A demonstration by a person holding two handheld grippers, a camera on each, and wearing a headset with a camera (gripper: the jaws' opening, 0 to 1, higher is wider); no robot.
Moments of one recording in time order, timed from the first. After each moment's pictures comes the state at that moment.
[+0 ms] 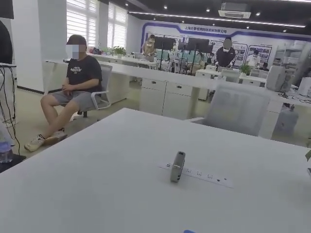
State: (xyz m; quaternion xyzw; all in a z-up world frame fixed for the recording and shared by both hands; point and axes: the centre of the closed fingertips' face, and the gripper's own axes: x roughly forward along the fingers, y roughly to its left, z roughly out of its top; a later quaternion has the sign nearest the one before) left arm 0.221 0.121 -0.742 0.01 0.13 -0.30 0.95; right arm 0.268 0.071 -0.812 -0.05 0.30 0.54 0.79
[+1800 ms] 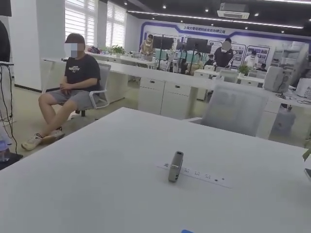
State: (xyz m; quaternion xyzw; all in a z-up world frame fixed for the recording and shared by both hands) left arm 0.221 0.120 -0.740 0.00 0.13 -0.30 0.95; right arm 0.253 0.073 -0.797 -0.11 0.27 0.57 0.77
